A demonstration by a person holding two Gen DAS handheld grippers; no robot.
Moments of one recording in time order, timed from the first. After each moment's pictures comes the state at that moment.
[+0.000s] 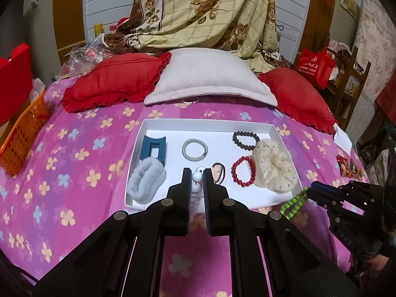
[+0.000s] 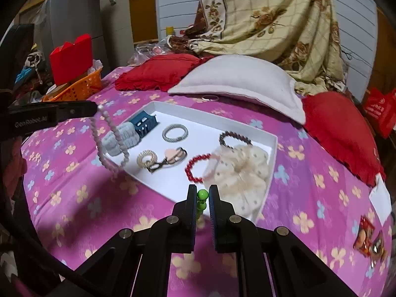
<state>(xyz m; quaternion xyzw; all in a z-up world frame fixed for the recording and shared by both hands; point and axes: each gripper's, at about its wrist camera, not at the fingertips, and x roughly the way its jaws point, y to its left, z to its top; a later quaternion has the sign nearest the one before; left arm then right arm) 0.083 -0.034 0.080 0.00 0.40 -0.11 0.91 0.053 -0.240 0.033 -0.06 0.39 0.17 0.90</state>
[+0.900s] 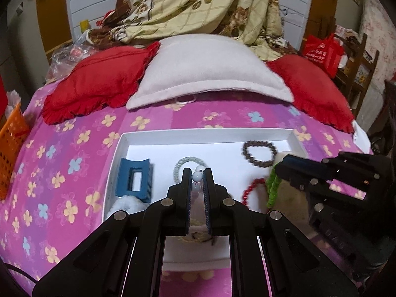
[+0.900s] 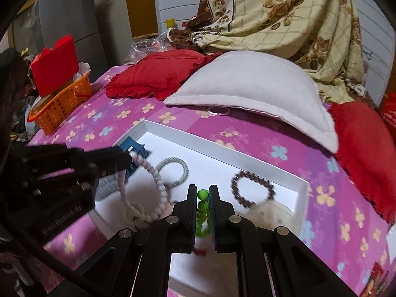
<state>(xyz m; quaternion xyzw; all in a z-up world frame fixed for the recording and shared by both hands) 0.176 -0.066 0.032 0.03 0.43 -0.10 0.90 0.182 -0.200 0.020 -0.05 0.42 0.19 0.89</state>
